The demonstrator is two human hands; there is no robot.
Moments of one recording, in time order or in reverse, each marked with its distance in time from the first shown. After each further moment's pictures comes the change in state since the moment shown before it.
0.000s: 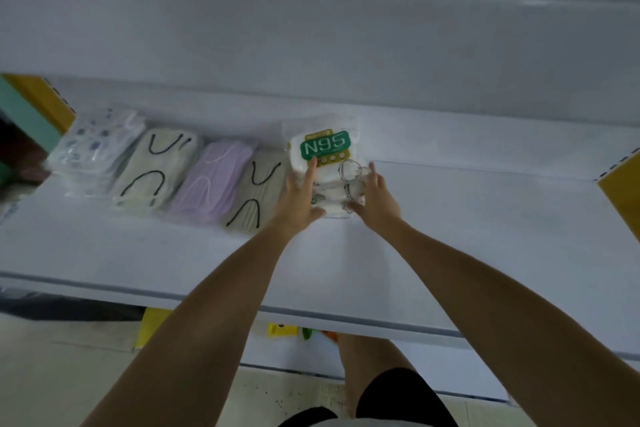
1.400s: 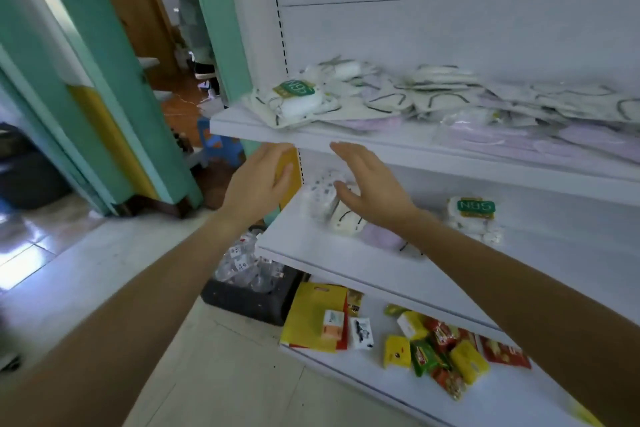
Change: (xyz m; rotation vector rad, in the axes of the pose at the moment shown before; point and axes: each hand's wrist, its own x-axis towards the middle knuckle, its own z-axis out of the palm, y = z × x) left_hand -0.357 -0.086 -0.420 0.183 0.625 0.113; right_hand -0.263 -0.402 -0.046 0.000 0.259 -1.064
